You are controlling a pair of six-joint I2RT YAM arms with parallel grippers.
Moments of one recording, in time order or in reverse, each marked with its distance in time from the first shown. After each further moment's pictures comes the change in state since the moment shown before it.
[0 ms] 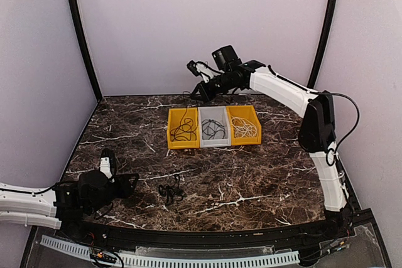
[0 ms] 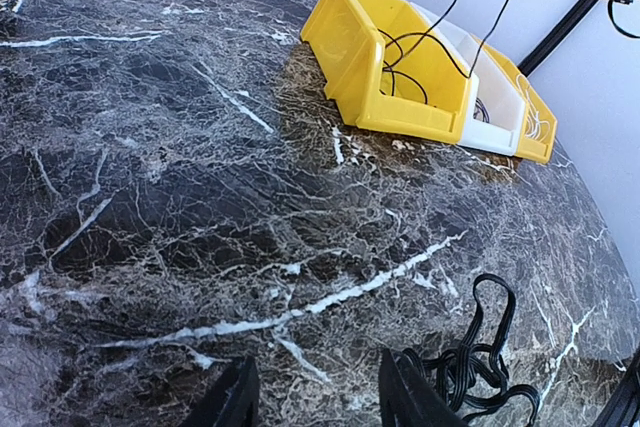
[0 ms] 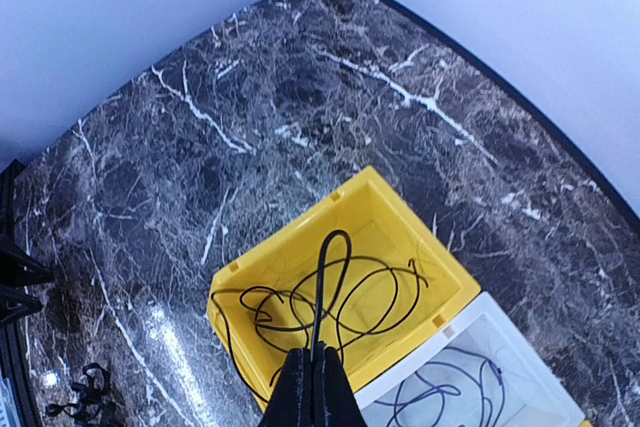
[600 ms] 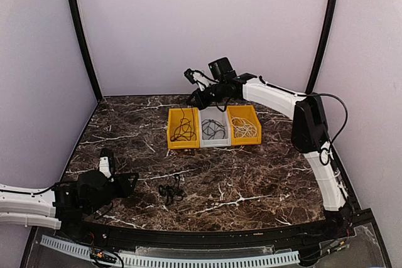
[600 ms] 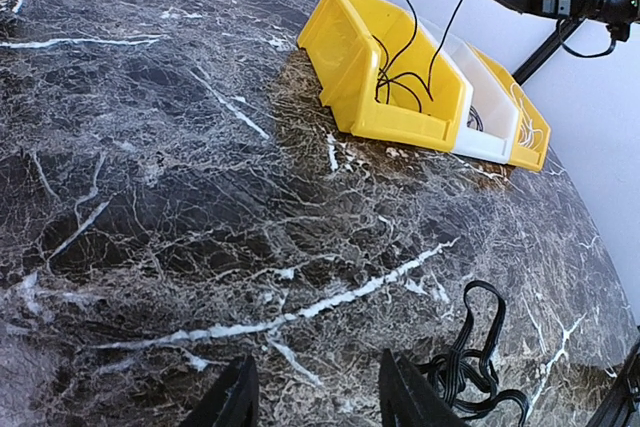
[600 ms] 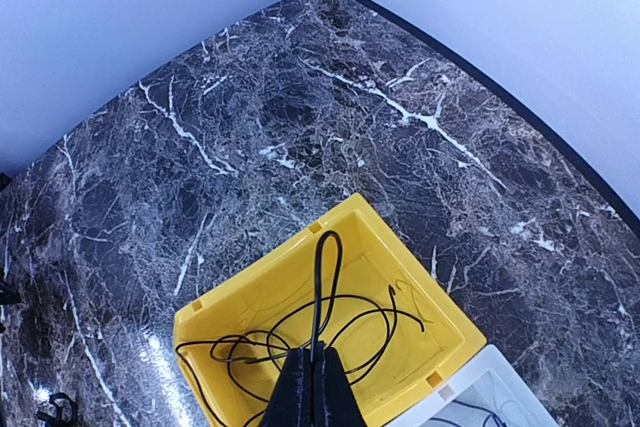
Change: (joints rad) left arm 0.000 -0.022 0.000 -0.003 -0.001 -0.011; right arm 0.001 0.074 -0.029 0.198 -0.026 0.016
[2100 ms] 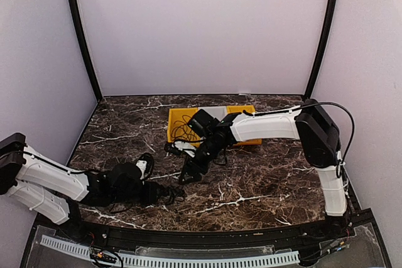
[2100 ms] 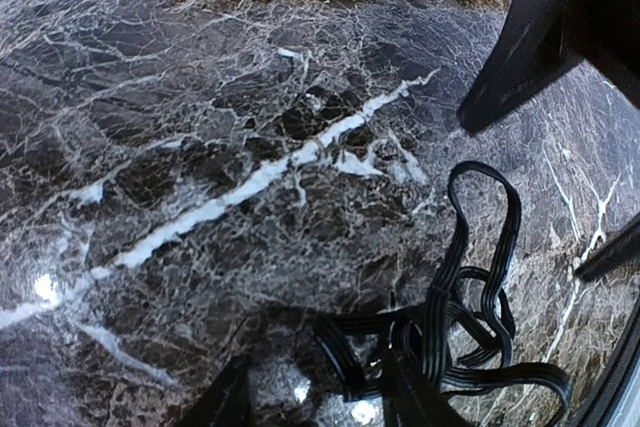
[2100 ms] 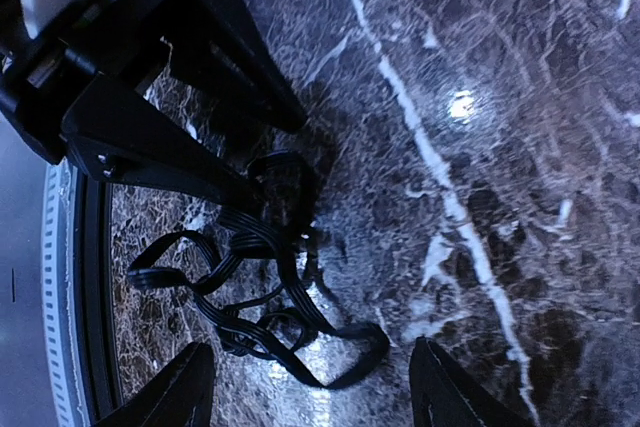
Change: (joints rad) left arm 0.000 0.632 0.243 0.105 0.323 0.076; right arm 0.272 -0.224 -0.612 -0.067 -0.166 -0.191
